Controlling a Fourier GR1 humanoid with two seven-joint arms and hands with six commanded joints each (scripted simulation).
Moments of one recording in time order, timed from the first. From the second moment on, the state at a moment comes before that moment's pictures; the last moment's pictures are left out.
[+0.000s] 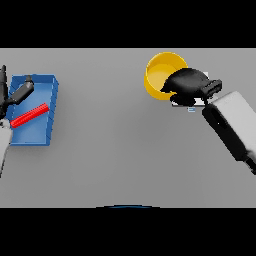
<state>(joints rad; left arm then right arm) -0.42 0.53 -0.07 -1.20 -0.38 0.10 0.48 -0.79 -0.52 0.50 -1.20 0.75 0.55 -0.10</state>
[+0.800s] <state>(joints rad) -0.42 0.54 -0.06 -1.23 -0.38 0.10 0.51 -0.83 -0.53 0.41 -0.76 0.81 0.31 -0.18</state>
